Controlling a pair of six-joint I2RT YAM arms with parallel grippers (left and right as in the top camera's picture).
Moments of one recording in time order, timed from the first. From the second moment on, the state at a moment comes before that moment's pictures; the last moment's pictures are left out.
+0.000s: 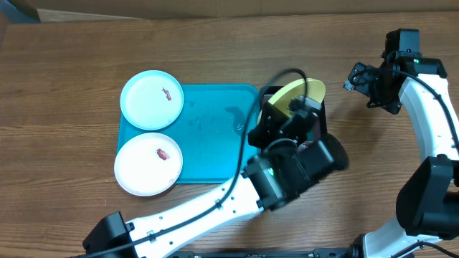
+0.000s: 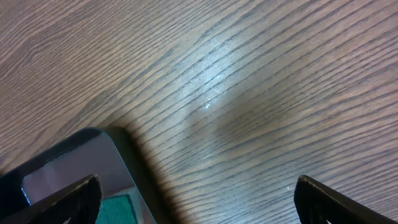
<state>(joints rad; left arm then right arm) -1.14 1.63 1.40 -0.58 -1.19 -0.16 -0.12 1.80 1.49 -0.91 -0.02 0.41</state>
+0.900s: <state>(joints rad) -1.14 1.63 1.40 -0.62 -1.13 -0.12 -0.12 1.80 1.49 -0.91 -0.02 0.41</state>
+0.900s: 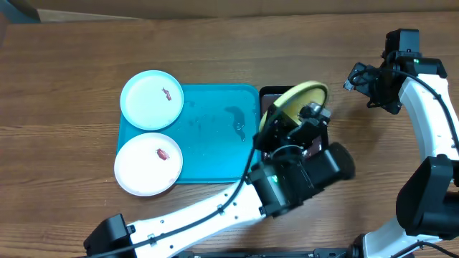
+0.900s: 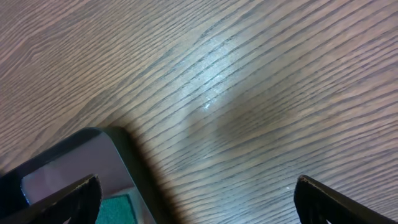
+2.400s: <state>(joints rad) 0.85 1.67 1.38 -0.88 0.27 -0.50 -0.12 1.80 1.49 -0.91 -0.02 0.41</state>
